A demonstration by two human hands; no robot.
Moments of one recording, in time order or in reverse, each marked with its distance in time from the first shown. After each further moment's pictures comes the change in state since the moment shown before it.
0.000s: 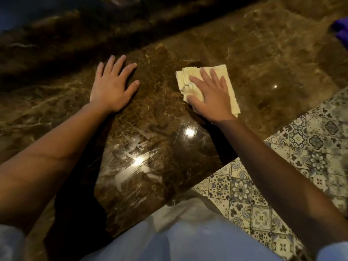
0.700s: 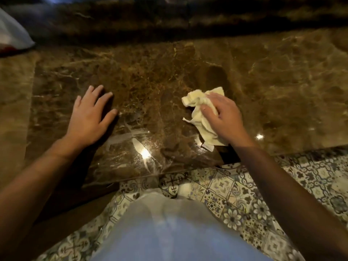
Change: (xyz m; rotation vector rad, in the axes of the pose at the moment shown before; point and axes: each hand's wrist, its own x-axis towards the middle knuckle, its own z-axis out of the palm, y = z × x) left_hand -0.205 0.043 0.000 -0.075 0.104 -0.436; right_hand -0.039 0.033 -0.017 0.339 -0.024 -0.318
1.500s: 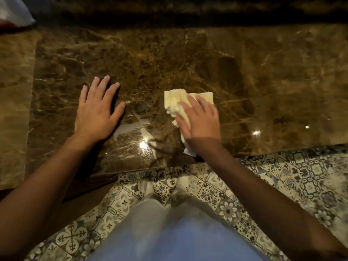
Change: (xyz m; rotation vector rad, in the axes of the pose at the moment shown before) left_hand -0.011 -0.009 0.026 0.034 0.137 -0.012; right_hand -0.038 -0.065 0.071 -0.317 -0.001 -0.151
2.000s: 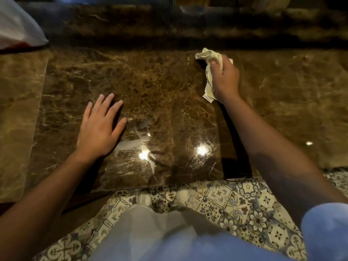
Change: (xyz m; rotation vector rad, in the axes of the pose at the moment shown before) left_hand 0.000 0.004 -0.005 0.015 0.009 0.000; right_hand 0.178 0.090 -0.026 0.463 0.236 0.350
